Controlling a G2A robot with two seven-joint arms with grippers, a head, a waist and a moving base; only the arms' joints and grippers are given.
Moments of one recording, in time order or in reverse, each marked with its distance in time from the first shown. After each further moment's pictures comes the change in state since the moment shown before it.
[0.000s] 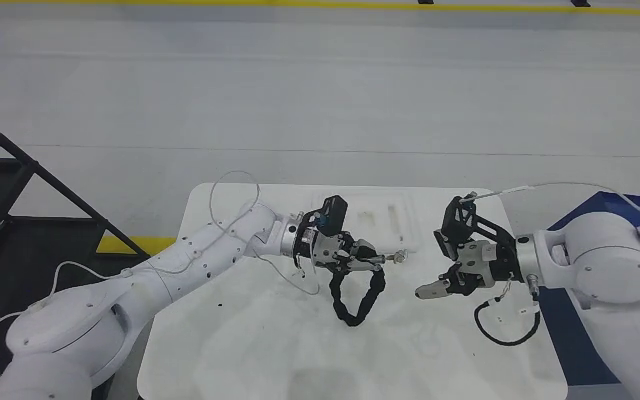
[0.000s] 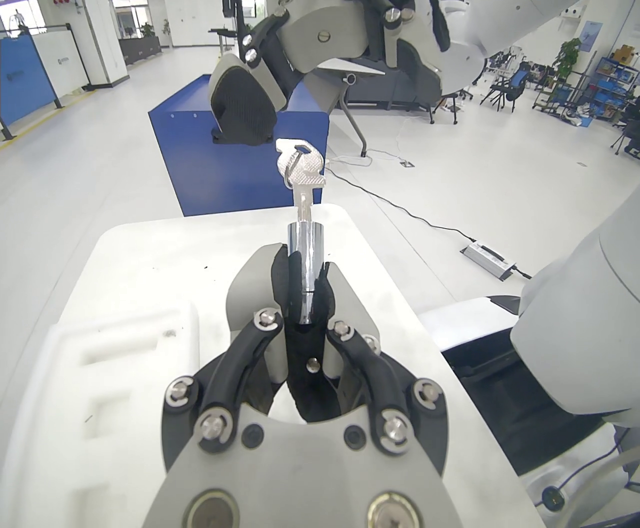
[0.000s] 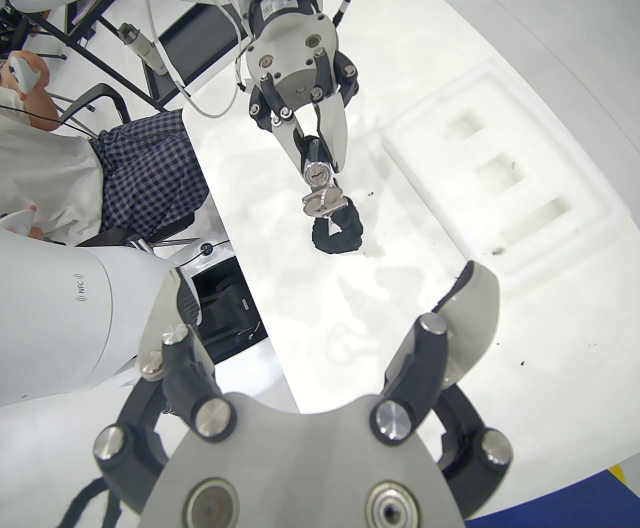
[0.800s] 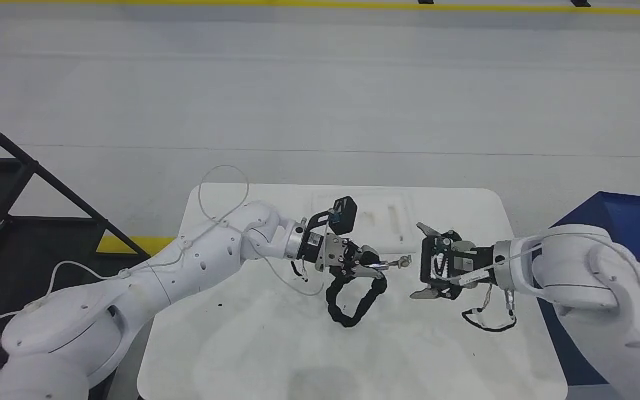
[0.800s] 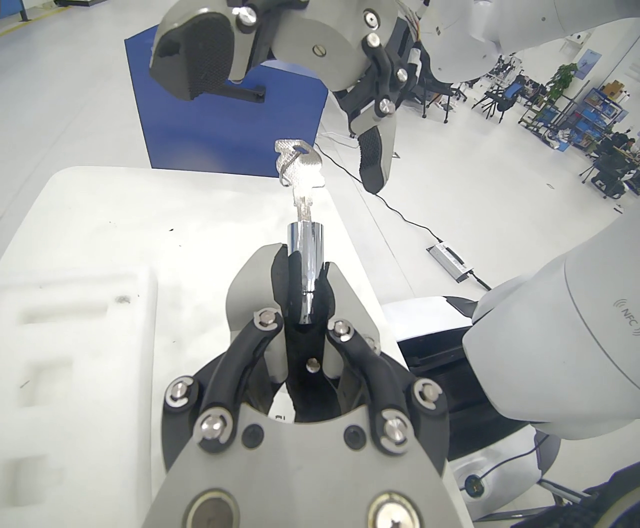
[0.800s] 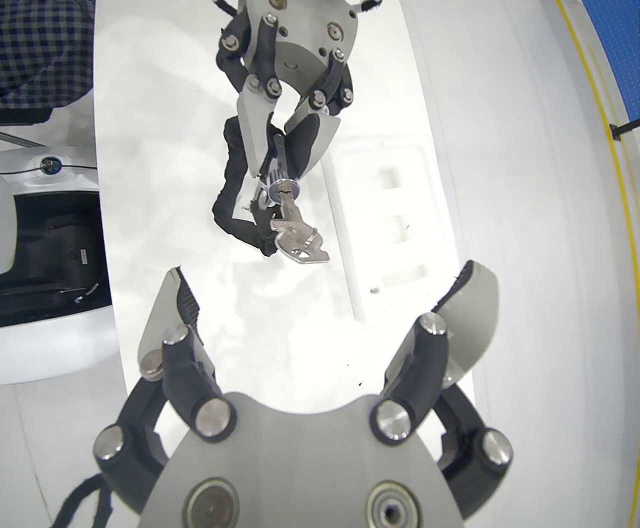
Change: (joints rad) left arm 0.005 0.006 0.000 -0.048 -0.403 0.000 -0.421; right arm -0.003 0.067 -0.143 -0.039 -0.632 -0.470 -0.470
